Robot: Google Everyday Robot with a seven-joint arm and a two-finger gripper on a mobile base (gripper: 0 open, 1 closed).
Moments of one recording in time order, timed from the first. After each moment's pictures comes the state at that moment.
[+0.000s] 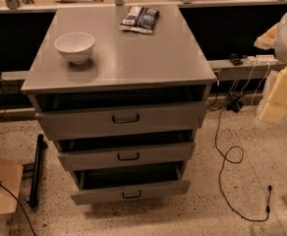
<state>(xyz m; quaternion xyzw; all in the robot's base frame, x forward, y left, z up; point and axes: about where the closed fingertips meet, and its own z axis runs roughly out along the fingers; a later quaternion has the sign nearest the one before) 0.438 -0.217 0.976 -0.60 0.78 -0.03 0.16</state>
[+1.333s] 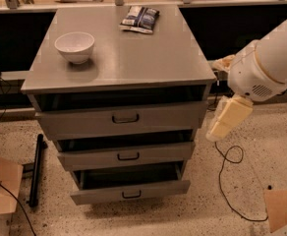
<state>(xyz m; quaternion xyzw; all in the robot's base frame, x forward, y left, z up) 0.471 -0.157 0.904 -0.62 0.74 0.03 0.25</state>
